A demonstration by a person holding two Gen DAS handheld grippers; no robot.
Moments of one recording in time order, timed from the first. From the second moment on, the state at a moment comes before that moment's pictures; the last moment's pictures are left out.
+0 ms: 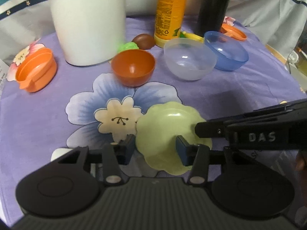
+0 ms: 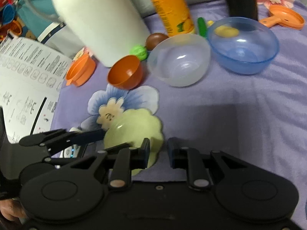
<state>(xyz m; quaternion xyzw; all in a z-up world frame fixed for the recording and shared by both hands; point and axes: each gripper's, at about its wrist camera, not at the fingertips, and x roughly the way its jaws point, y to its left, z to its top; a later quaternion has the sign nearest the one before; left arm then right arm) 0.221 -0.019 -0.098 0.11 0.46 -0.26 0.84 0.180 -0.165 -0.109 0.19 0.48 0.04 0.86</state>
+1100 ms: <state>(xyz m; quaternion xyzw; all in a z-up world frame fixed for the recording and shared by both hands) 0.107 0.041 -0.008 0.05 0.45 -0.19 0.87 0.100 -0.113 -0.032 0.17 0.48 0.04 0.86</state>
